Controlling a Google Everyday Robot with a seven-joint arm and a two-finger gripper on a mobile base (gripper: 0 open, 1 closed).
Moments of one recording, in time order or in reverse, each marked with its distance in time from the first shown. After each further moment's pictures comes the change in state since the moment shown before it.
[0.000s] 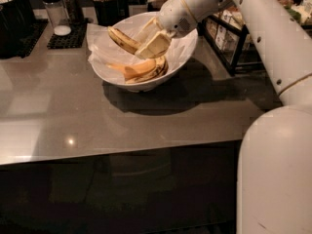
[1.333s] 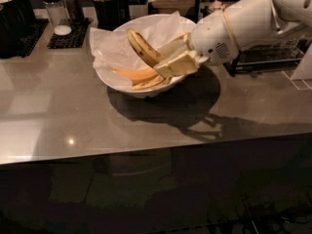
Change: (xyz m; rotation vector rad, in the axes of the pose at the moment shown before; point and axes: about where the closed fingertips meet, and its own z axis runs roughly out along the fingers) arm -0.011 0.125 -0.047 0.154 -0.093 0.168
